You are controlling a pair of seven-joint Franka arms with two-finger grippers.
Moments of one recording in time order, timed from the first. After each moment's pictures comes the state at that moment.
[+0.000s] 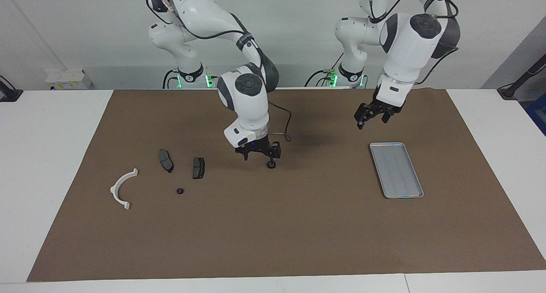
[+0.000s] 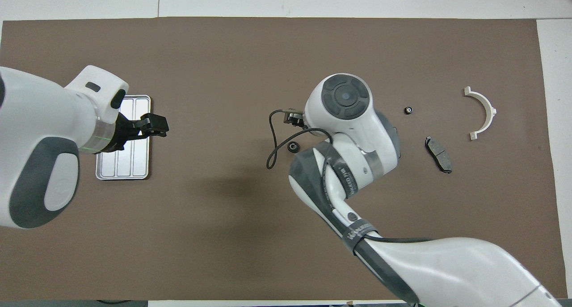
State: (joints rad) left arm -0.30 -0.04 -0.01 -1.94 -0.03 1.96 -0.53; right arm 0.44 0.36 0.00 -1.68 0.01 2.14 0.62
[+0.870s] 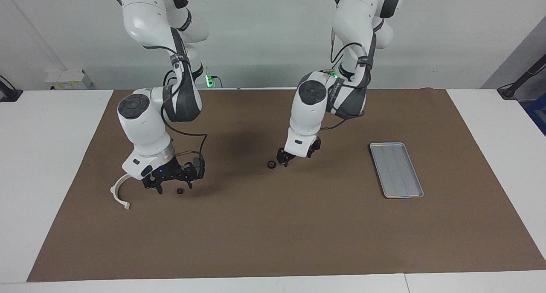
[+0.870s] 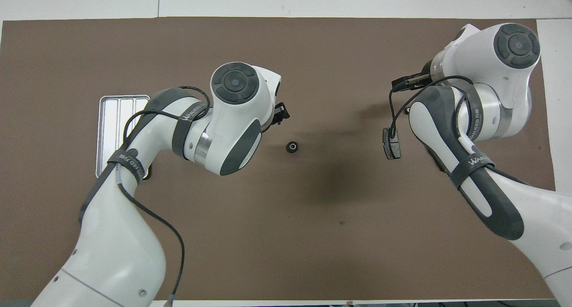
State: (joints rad) left arm -0.61 0.52 0.00 -1.52 -0.03 2.05 -0.93; right arm 0.10 0.40 0.00 -1.71 0.01 2.26 -0.07
